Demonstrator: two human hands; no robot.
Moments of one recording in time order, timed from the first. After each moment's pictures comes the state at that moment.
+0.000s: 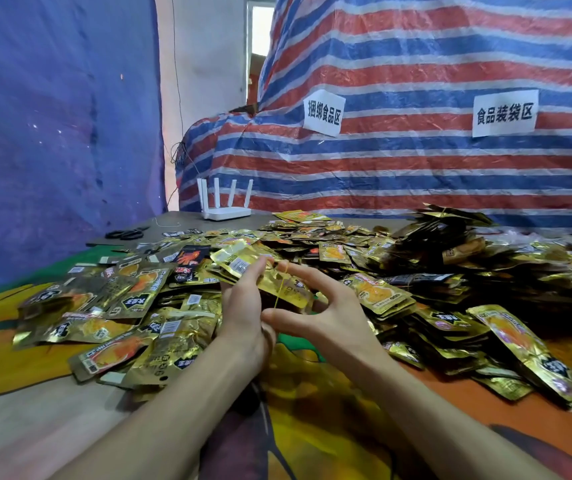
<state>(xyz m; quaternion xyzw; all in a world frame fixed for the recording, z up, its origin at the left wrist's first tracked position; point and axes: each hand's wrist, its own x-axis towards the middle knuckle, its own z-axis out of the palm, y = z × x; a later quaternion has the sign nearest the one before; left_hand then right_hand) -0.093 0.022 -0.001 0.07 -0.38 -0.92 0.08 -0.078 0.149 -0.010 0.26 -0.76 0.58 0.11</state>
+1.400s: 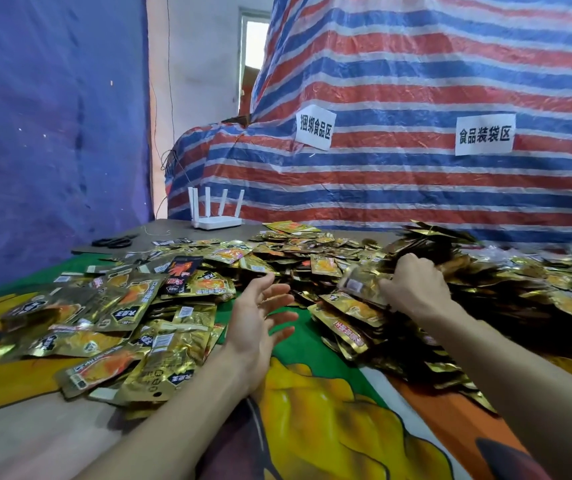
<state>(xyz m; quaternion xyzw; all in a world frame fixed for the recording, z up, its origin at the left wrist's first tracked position) -0.086 0.024 -0.009 0.00 -0.52 -0.85 0.05 -0.151 0.240 0.044 -0.09 -0.95 0.17 0.24</state>
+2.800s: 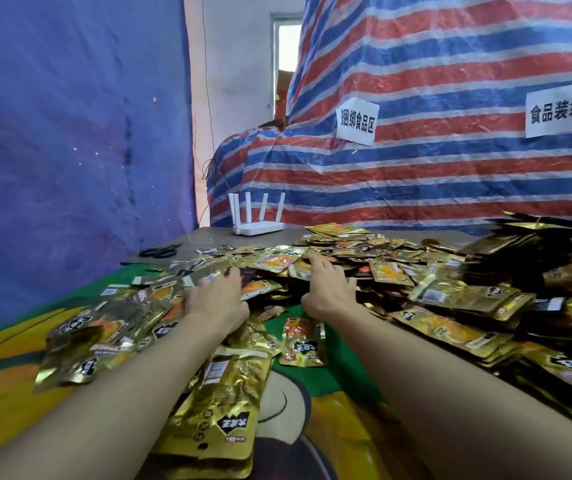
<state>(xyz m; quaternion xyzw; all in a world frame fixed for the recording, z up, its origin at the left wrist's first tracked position) -0.196 -0.118 -0.010 0.14 -0.97 0.01 0.18 -0.268 0.051 -0.013 0.13 -0.96 0.22 0.15</state>
